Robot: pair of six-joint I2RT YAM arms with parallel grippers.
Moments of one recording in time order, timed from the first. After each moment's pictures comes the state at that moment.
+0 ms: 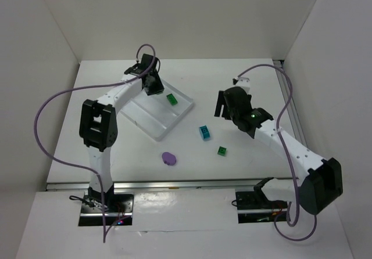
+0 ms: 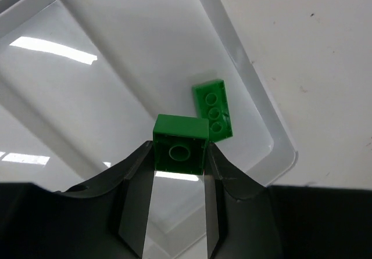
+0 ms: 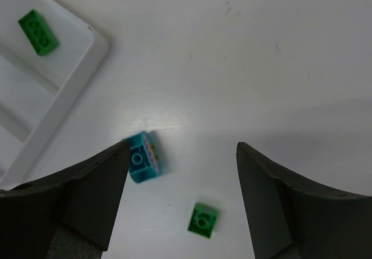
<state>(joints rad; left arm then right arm) -0.31 2.02 1.73 -0.62 -0.12 -0.70 0.52 1.26 1.03 -0.45 0.42 0.48</state>
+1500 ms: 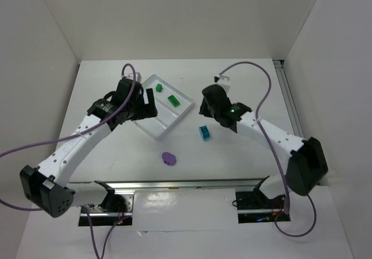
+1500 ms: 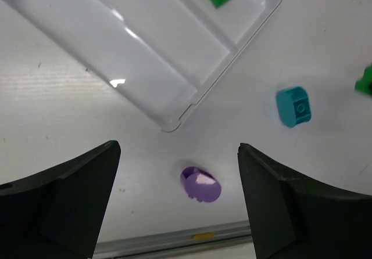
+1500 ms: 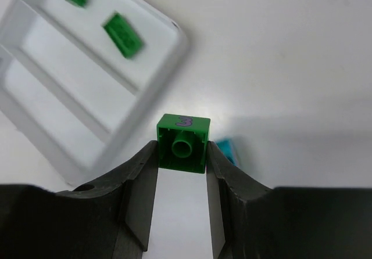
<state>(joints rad) -0.48 1.29 1.29 -0.77 -0.18 -0.56 0.67 1.36 1.06 -0.43 0.40 0.71</state>
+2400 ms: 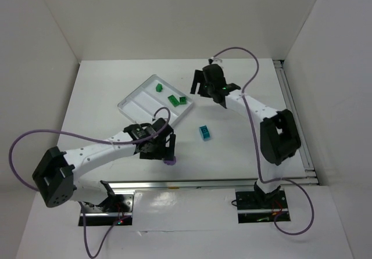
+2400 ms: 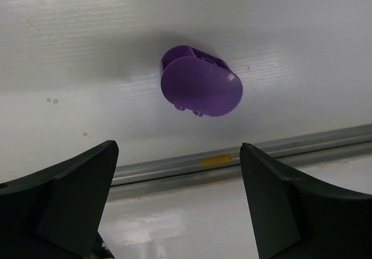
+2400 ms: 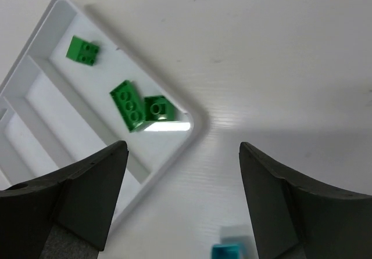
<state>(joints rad) -0.84 1.32 0.93 -0.80 -0.12 -0.77 0.50 1.82 1.41 -0.20 0.18 0.53</state>
